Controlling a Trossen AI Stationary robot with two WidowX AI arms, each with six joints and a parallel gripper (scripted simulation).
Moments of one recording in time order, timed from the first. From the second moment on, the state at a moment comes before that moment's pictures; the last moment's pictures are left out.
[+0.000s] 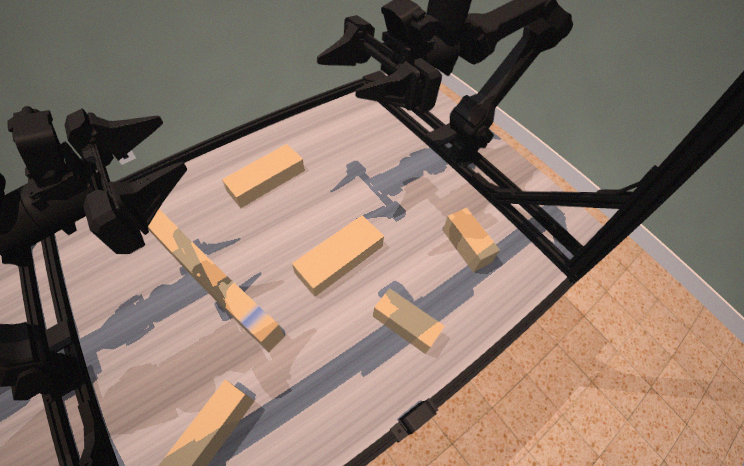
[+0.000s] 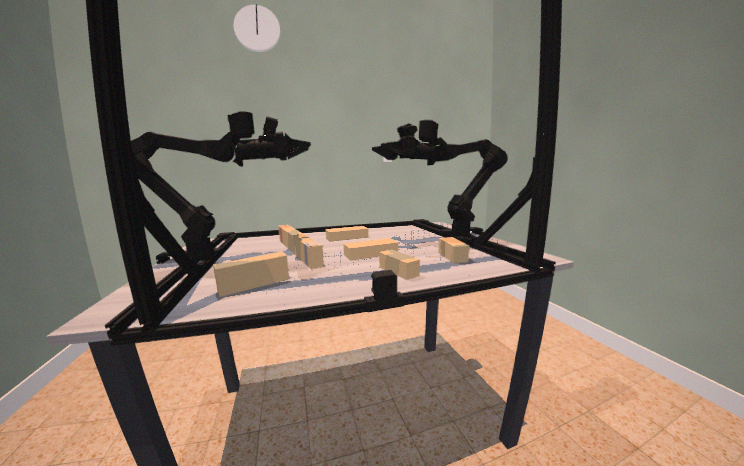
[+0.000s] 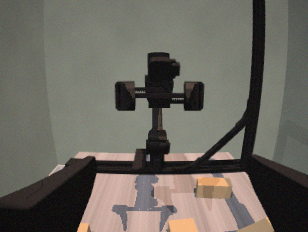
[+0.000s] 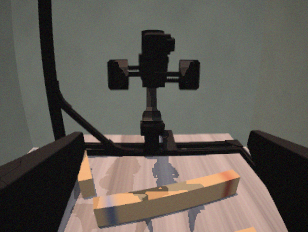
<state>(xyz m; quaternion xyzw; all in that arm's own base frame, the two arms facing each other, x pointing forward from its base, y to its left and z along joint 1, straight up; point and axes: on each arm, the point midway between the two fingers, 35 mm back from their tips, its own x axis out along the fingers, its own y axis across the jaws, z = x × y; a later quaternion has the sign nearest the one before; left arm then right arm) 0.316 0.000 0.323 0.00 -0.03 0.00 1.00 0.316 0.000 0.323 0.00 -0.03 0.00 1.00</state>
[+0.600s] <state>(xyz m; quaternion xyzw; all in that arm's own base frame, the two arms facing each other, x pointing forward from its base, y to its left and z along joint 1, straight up) 0.316 0.000 0.323 0.00 -0.03 0.00 1.00 0.316 0.000 0.323 0.00 -0.03 0.00 1.00</state>
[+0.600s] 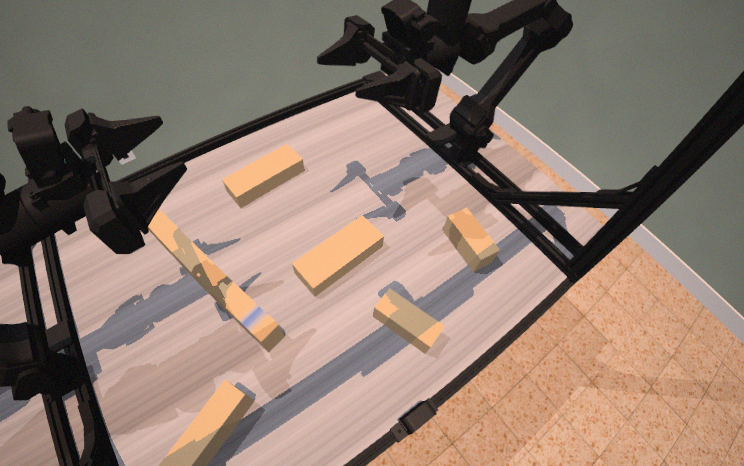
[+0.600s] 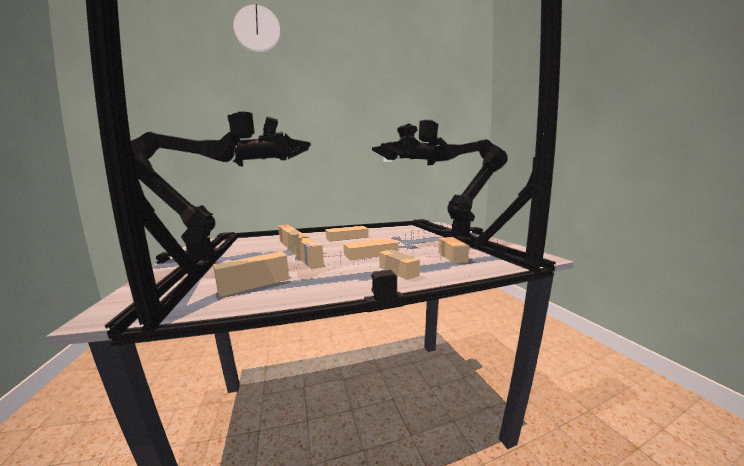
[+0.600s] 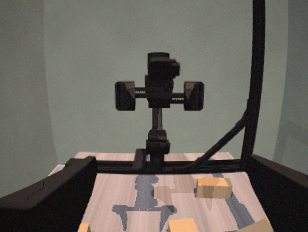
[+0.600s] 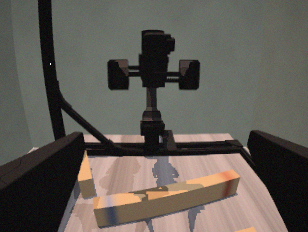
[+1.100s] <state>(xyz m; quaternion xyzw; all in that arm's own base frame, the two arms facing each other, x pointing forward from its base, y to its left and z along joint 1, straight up) 0.346 0.030 0.244 0.20 0.20 0.00 0.96 0.314 0.000 0.241 -0.01 0.19 0.00 0.98</state>
